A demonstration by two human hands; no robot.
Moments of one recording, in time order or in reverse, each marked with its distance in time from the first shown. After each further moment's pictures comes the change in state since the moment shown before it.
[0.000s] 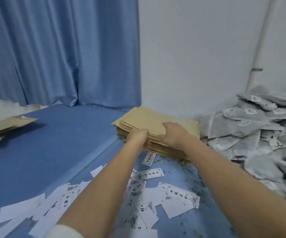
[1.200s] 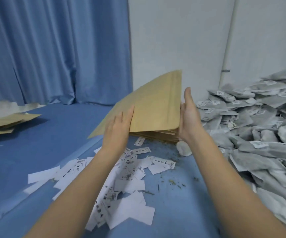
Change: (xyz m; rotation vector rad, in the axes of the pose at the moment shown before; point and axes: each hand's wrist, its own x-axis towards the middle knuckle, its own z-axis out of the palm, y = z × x) left_hand -0.160 -0.019 -0.061 1.256 0.397 1.024; right_hand -0.179 -0.039 -0.096 1.965 0.218 0.154
